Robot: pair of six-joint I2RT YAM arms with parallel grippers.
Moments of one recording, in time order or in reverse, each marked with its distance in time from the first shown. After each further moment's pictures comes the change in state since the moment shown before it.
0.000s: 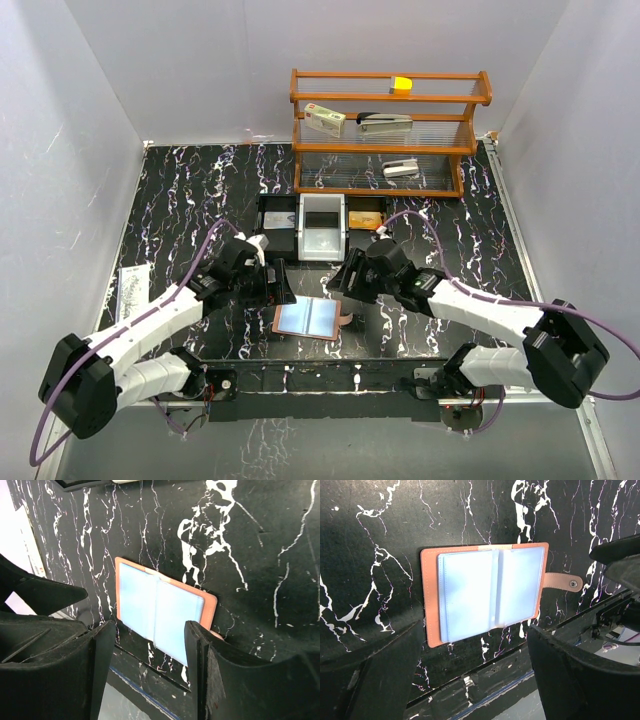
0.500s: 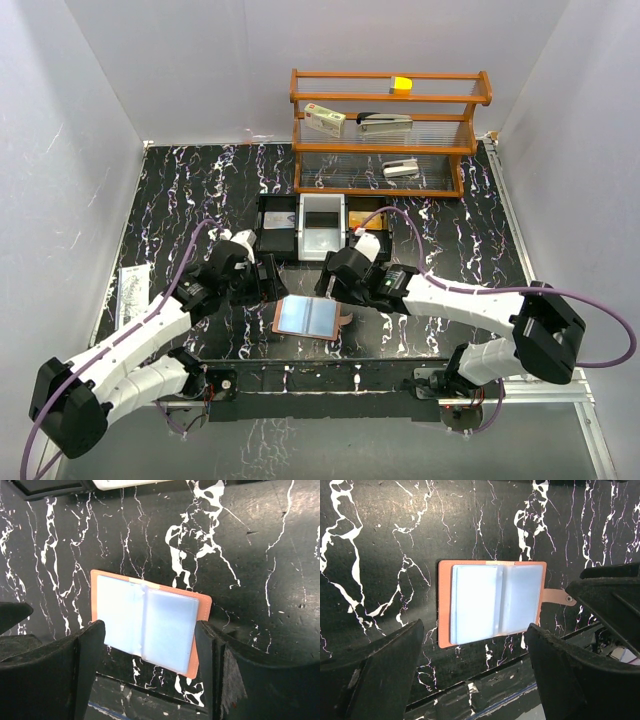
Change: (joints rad) left arm 0.000 -0.132 0.000 -0.046 -0.129 -0.024; right arm 0.258 0.147 0.249 -0.287 0.415 0.058
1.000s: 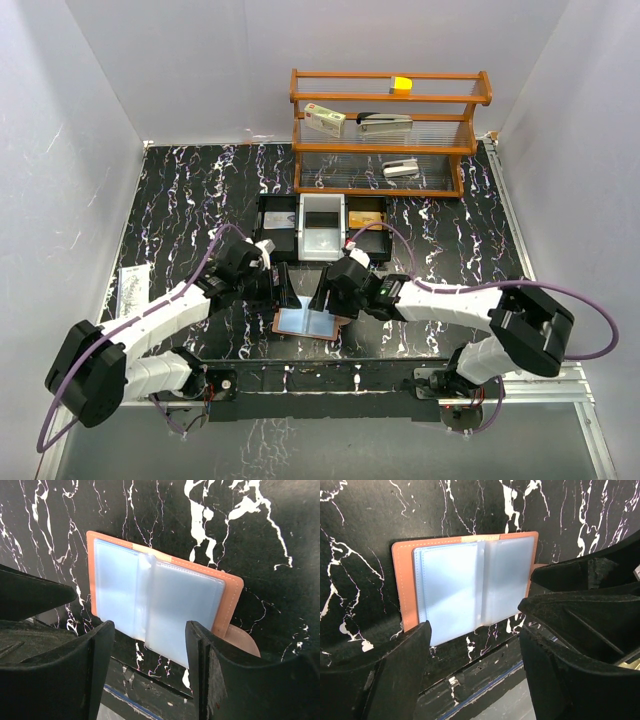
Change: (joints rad) left arm 0.000 0.198 -0.035 0.143 0.233 -0.031; right arm 0.002 0.056 -0.118 0.198 -0.188 0.017
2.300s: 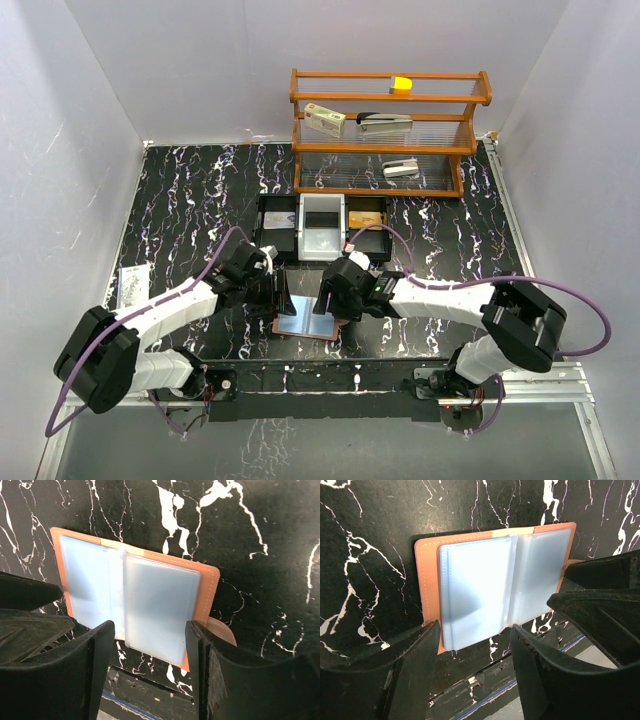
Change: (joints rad) left arm 0.000 0.094 -0.021 0.000 0.003 0.054; right arm 0.000 0.062 0.041 -0.093 -0.010 0.003
